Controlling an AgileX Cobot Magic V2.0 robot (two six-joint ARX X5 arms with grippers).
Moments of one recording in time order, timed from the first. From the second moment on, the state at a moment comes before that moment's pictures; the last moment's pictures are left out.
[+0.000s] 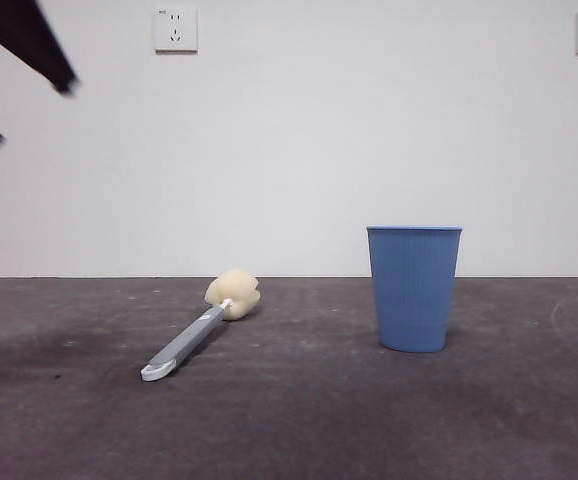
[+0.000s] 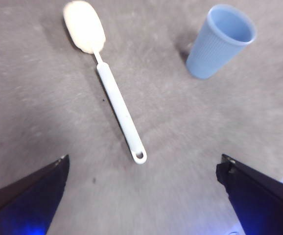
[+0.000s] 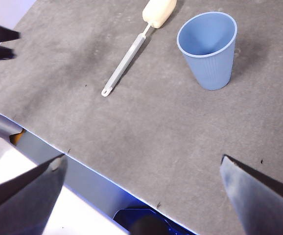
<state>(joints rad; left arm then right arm) -0.33 0.92 0.79 -0.58 0.30 -0.06 0.06 0.62 0.91 -1.06 -0.60 -0.10</state>
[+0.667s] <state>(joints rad) -0.59 1.60 0.94 -0.36 -0.08 -0.21 0.06 0.63 0.91 -1.06 -0.60 -0.10</state>
